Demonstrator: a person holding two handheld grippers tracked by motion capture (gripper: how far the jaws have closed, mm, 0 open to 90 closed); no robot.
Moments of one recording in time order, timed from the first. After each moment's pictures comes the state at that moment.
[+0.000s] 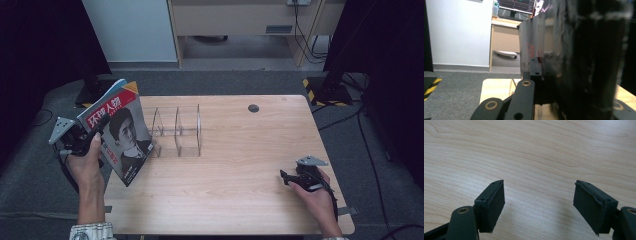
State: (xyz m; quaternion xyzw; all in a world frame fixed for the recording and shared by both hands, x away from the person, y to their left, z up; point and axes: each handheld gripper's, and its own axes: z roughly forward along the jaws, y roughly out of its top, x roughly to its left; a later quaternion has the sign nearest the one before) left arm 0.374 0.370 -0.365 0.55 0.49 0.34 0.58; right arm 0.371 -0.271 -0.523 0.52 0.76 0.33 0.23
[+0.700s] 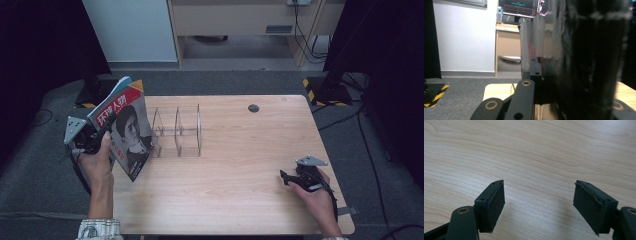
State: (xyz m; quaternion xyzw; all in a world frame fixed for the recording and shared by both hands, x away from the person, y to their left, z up) left arm 0.385 0.350 -0.375 0.55 0.48 0.38 0.57; right arm 0.371 -0.270 -0.524 0.52 0.76 0.33 0.23
